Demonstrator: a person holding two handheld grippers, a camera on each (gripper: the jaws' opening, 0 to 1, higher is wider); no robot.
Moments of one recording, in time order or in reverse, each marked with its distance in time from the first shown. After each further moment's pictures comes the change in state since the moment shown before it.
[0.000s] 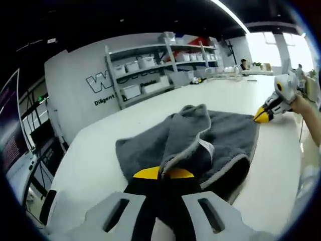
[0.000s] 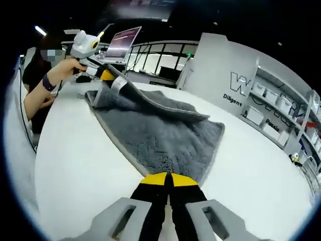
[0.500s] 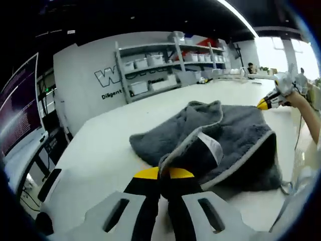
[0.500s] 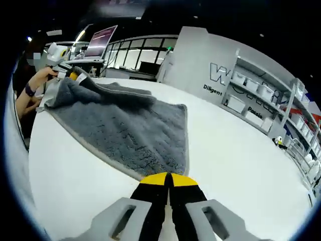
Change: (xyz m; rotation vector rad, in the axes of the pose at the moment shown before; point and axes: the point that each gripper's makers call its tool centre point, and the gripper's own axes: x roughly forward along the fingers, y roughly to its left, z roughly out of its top) left arm -0.045 0.004 -0.039 -0.070 0.010 0.051; right arm -0.039 -0.072 -0.043 0.083 0.052 -0.157
